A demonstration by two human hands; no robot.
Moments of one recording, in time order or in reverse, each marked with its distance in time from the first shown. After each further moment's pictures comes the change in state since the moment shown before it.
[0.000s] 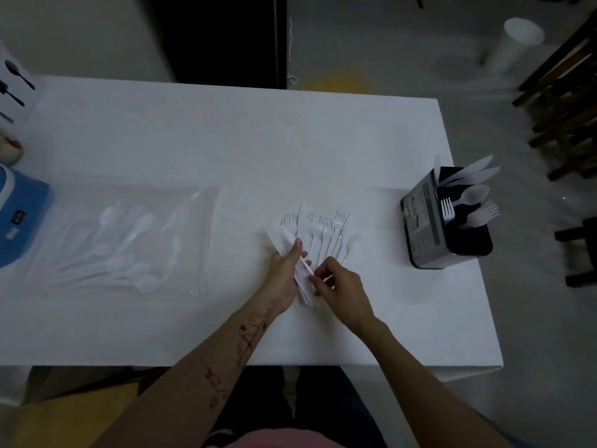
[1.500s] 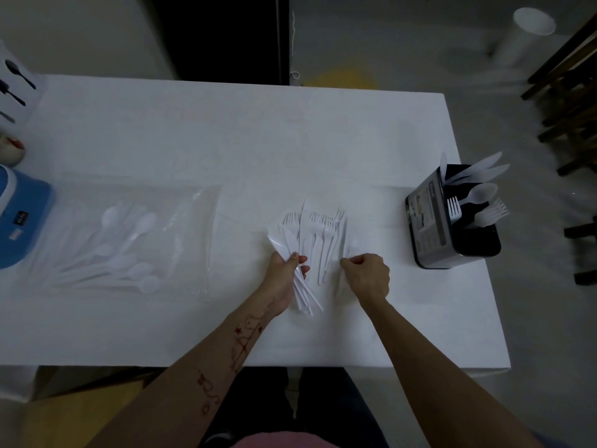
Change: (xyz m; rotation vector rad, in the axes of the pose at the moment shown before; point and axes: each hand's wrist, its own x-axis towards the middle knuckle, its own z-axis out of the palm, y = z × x) left_hand 0.006 -0.002 -0.008 0.133 0.036 0.040; right_hand 0.039 0.019 -0.015 0.048 0.281 0.659
